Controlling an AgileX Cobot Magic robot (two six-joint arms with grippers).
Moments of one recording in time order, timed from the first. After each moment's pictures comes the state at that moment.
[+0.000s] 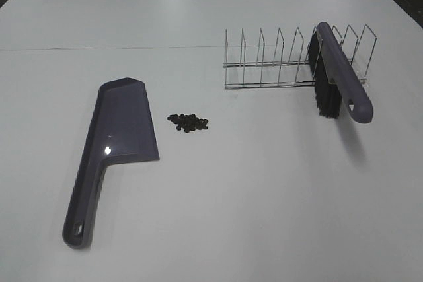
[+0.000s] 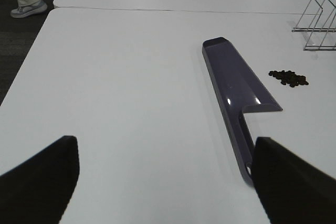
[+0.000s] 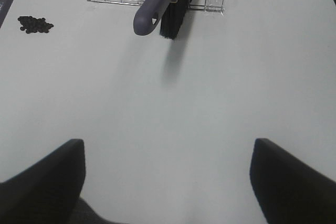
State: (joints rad) left arm -0.09 -0.01 -0.52 -0.01 1.07 -0.07; right arm 0.07 0.00 -0.45 0.02 1.11 -0.04
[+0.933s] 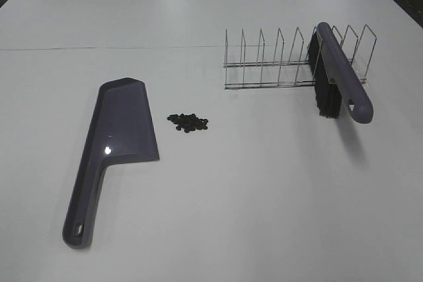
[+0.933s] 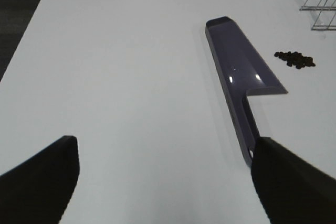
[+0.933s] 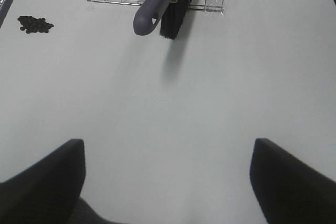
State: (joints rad) left arm -0.09 0.14 -0.52 -0.01 1.07 -0.07; right arm 0.07 0.00 -0.45 0.02 1.11 -0.04
